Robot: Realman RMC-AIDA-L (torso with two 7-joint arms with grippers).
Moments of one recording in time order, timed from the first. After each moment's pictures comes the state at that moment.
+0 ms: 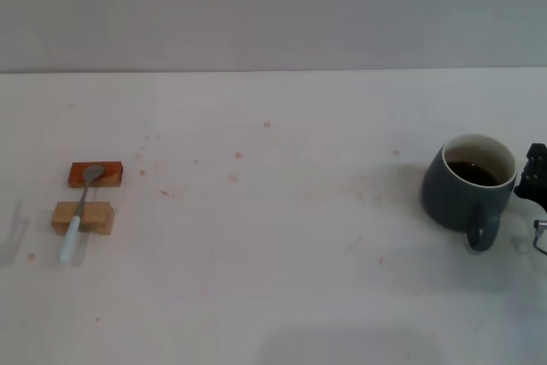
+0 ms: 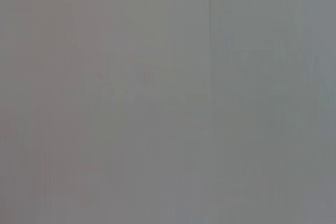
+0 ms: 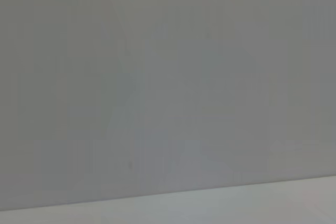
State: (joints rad) left arm -0.08 -2.07 -1.24 -0.23 2.66 1.35 -0.12; right arm 0.45 2.08 0.42 0.20 -1.72 -0.97 0.10
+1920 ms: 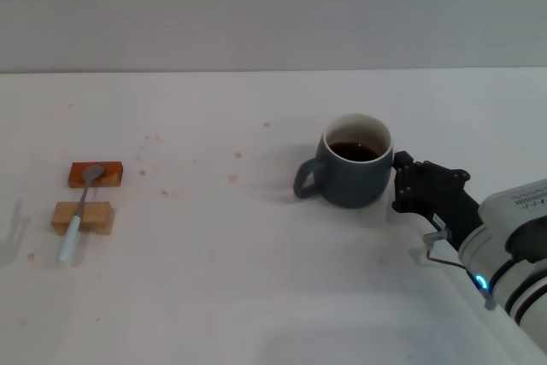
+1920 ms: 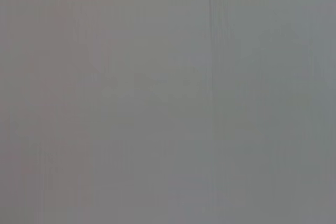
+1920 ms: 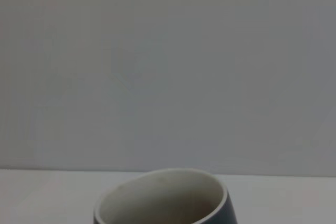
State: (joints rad) left arm -0.08 -2.07 -1.24 -0.23 2.65 1.35 -0.13; right arm 0.53 2.09 0.25 0.36 -1.83 -0.90 0.11
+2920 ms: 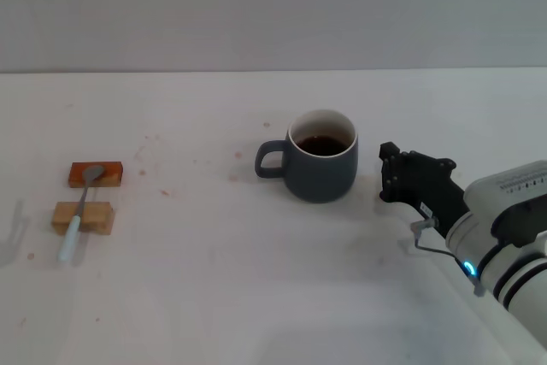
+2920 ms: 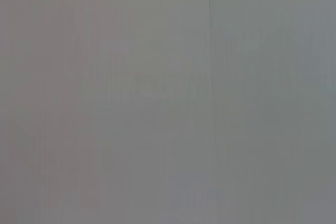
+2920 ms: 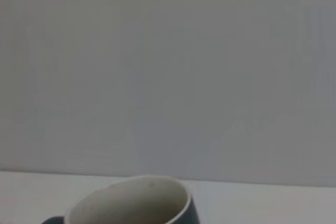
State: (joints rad) left arm -0.08 -2.07 -1.24 -0.23 2.65 1.35 -0.13; right arm 0.56 2.09 0.31 0.37 -1.89 -0.86 0.11
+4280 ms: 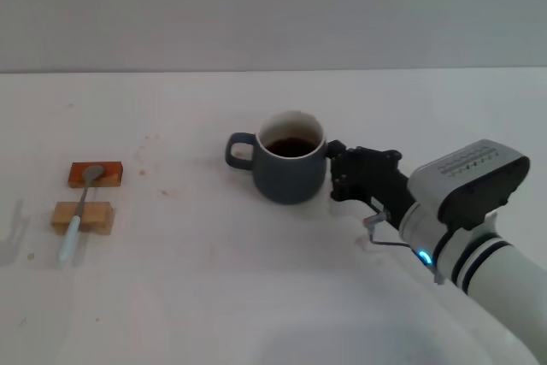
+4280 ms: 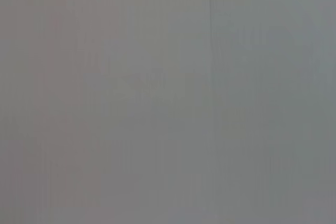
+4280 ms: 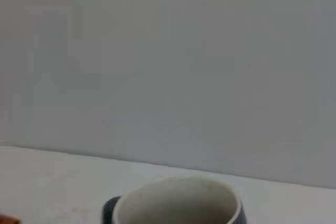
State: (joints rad) left arm -0.08 -2.07 -1.24 -0.23 2.65 1.35 -0.13; right arm 0.64 2.09 0.31 0.44 -1.96 -0.76 0.10
